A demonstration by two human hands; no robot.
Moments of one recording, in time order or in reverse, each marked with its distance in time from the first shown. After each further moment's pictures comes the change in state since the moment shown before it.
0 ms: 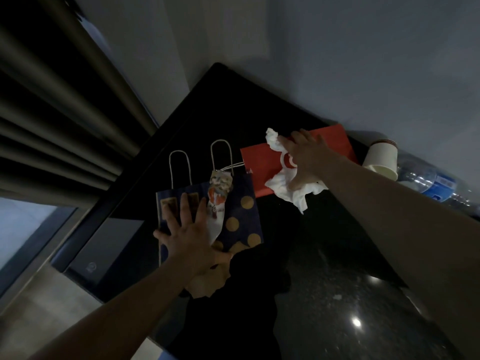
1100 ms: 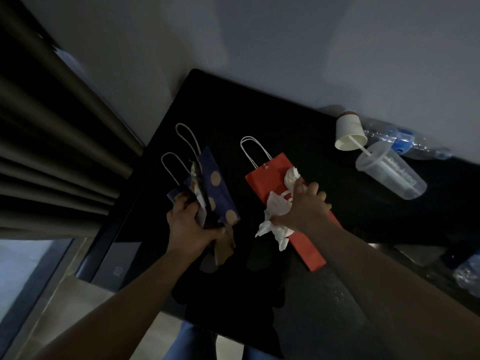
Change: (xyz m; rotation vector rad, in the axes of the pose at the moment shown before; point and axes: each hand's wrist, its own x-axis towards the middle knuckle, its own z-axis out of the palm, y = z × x) left_hand -0.008 -0.051 -0.011 -0.438 0.305 0.377; right_hand -0.115 -0.113 0.085 0.456 -0.077 0.674
